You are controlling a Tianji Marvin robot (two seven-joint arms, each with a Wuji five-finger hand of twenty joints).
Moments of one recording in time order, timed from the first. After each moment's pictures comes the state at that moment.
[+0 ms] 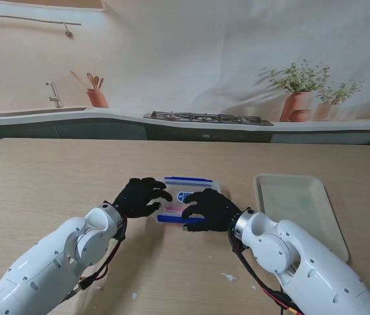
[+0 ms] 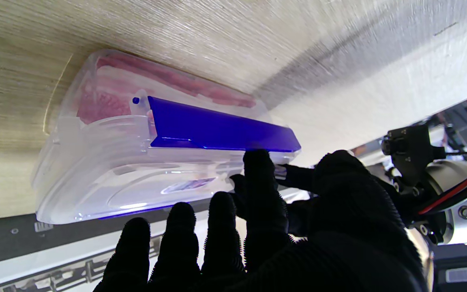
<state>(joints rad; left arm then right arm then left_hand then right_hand) 1.31 -1.07 -0.92 -1.39 0.82 -0.11 0.01 -1.42 -1.04 1.00 -1.59 -0.76 -0.18 0.21 0.87 -0.21 0.56 -0.05 0.50 -0.14 0.42 0.31 0.27 -0.03 0.41 0.31 0.12 0.03 0.36 0.37 -0.07 0.27 0.65 0.34 0.71 -0.12 0.07 -0.09 0.65 -0.01 0.26 0.46 0.21 -0.02 0.48 0.25 0.17 -0.03 0.25 0.20 -0.05 -0.01 0.30 0.54</state>
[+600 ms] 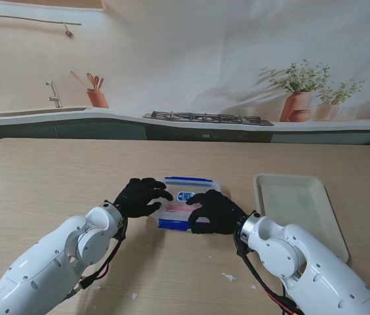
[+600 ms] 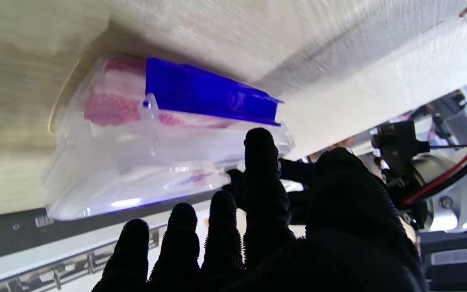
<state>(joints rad) 1.30 -1.07 -0.92 -1.39 0.82 -0.10 -0.01 -1.47 -1.04 1.06 -1.59 -0.76 -0.26 0.17 0.87 -0.19 0.53 -0.05 0.49 -0.14 0.39 0.30 0.27 -0.03 0.41 0.31 0.12 0.04 0.36 0.37 -0.07 0.27 0.65 0.34 0.71 -0.12 0.06 -0.09 0.72 -0.04 0.42 0.54 0.20 -0.04 0.48 0.25 0.15 -0.06 0.23 0.18 -0.06 -0.02 0.27 0.54</state>
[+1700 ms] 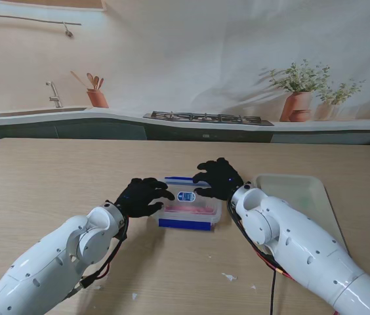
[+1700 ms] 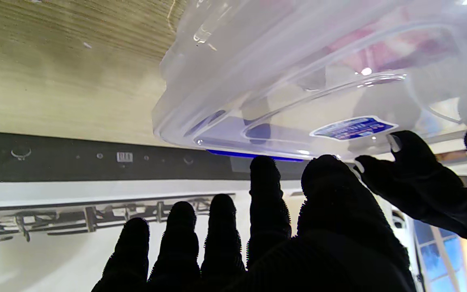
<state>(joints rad) 1.28 -1.07 -0.89 -1.36 0.80 -0.12 0.02 -1.13 -1.08 0.80 -1.29 -0.86 -0.01 -0.04 0.84 -0.19 0.53 -0.05 0.48 -0.14 0.39 0.29 0.27 -0.03 0.41 0.31 0.12 0.04 0.36 0.37 -0.07 0.27 0.65 0.34 0.75 -0.07 0.07 -0.07 0.51 -0.06 0.31 0.47 0.21 -0.03 0.40 0.22 0.15 -0.04 0.25 0.20 -0.05 -0.01 0.27 0.55</state>
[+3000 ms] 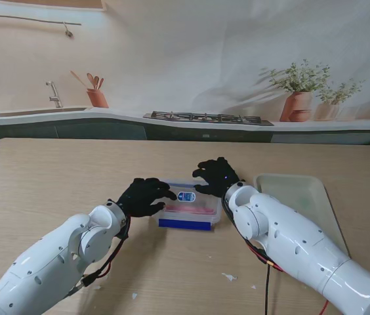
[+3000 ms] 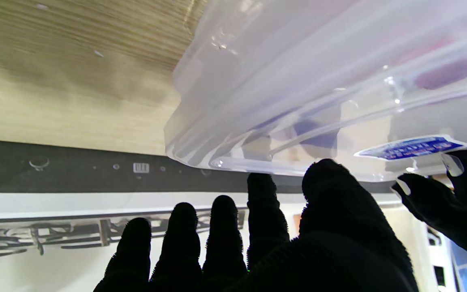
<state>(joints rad) 1.26 -1.07 -0.87 -1.36 0.80 -0.12 0.00 -1.03 -1.12 0.68 -1.18 -0.80 0.10 -0.06 0.84 -0.18 0.53 -0.05 0.46 -0.13 0.38 0.29 0.27 -0.03 0.41 0.31 0.12 0.04 0.36 0.37 -0.07 0.27 0.65 0.34 0.75 -0.07 0.09 -0.07 0.40 -0.01 0.29 0.42 0.21 -0.03 0.37 0.21 0.15 -0.04 0.24 0.20 -0.05 -0.01 0.27 0.55</state>
